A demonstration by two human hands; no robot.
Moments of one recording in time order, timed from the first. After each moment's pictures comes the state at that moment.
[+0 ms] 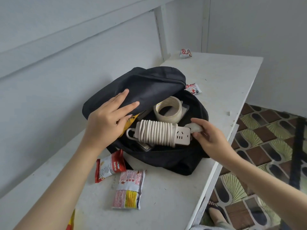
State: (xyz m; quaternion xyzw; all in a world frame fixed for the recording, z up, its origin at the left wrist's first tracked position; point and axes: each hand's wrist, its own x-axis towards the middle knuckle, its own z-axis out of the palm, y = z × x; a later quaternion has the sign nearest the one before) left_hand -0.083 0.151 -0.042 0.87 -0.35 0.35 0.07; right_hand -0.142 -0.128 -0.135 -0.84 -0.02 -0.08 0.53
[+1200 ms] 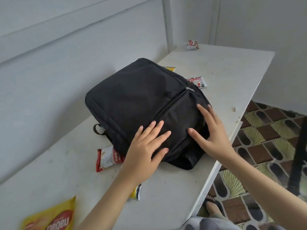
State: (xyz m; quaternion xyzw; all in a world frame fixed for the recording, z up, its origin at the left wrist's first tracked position) left_hand -0.152 0.103 -0.129 0.92 -0.30 0.14 0.20; right_hand -0.138 -0.125 -0.148 -0.88 -0.03 -0.11 0.46
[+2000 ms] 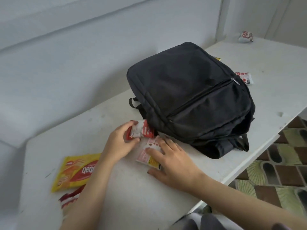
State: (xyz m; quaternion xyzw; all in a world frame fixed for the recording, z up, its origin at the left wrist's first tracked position) left_hand -0.197 0.221 -0.147 0.93 0.08 0.09 0.34; right_hand -0.203 0.012 -0.164 -0.90 -0.40 -0.05 0.15
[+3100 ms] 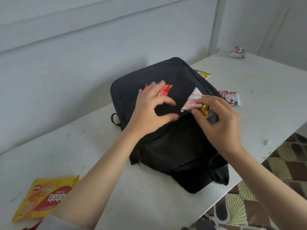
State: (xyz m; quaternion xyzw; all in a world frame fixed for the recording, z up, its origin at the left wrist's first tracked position) left_hand -0.064 0.102 -0.066 0.93 -0.12 0.19 0.29; right_hand -0.063 -0.102 -0.088 -0.81 -0.22 -0.29 0.45
